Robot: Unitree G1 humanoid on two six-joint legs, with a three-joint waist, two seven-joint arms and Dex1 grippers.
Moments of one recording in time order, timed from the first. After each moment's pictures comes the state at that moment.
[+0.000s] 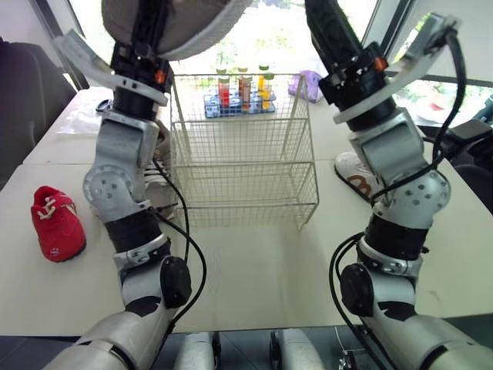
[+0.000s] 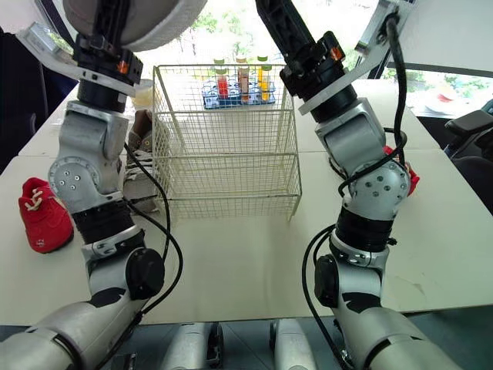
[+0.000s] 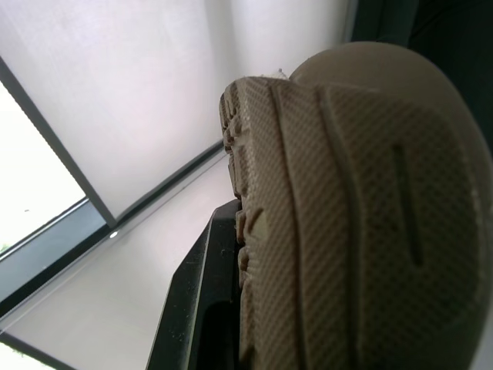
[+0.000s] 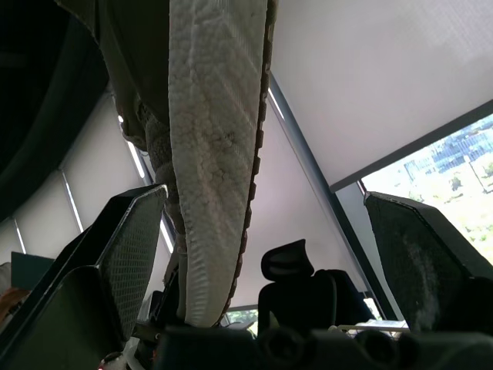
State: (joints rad) left arm -0.94 0.05 0.51 -0.10 -1.38 0.60 -0.08; right arm -0.94 -0.18 -0.31 -0.19 1.17 0.67 0.21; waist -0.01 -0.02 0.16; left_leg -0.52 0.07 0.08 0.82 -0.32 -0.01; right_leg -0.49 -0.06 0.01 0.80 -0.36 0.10
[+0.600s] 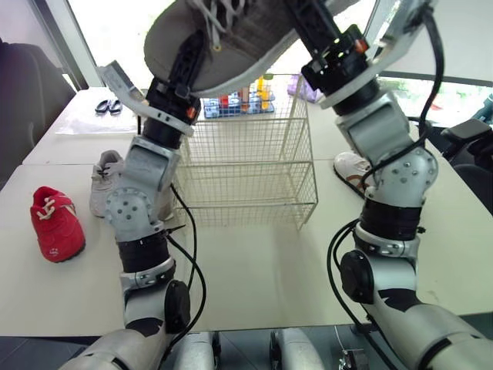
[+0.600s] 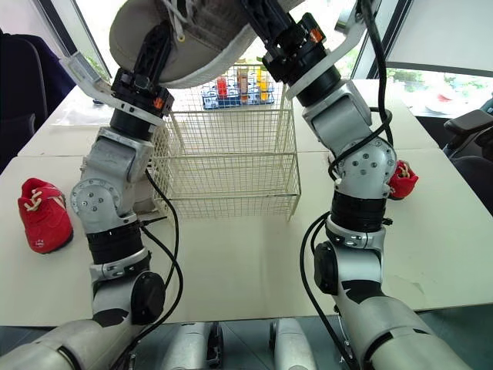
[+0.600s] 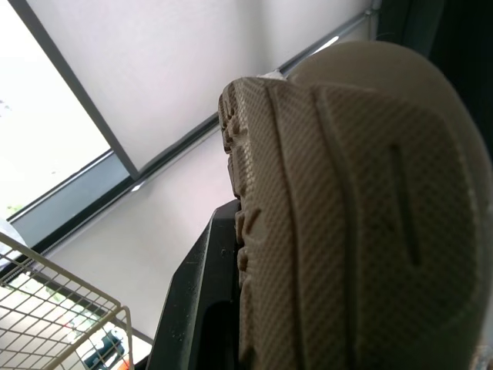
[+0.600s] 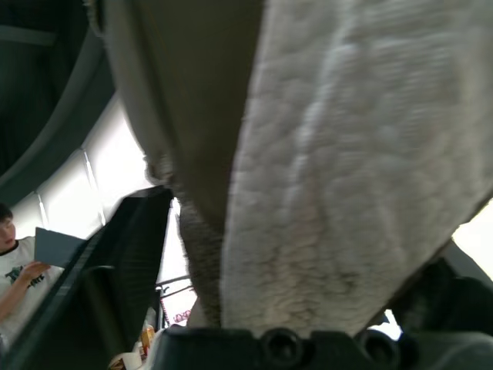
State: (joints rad) left arm -0.80 0.04 0.37 -0.15 -1.36 0.56 -0.10; right arm -1.03 -0.18 -0.27 -0.08 1.10 0.63 0.28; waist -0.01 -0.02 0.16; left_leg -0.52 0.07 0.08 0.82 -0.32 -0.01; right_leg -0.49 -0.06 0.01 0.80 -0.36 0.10
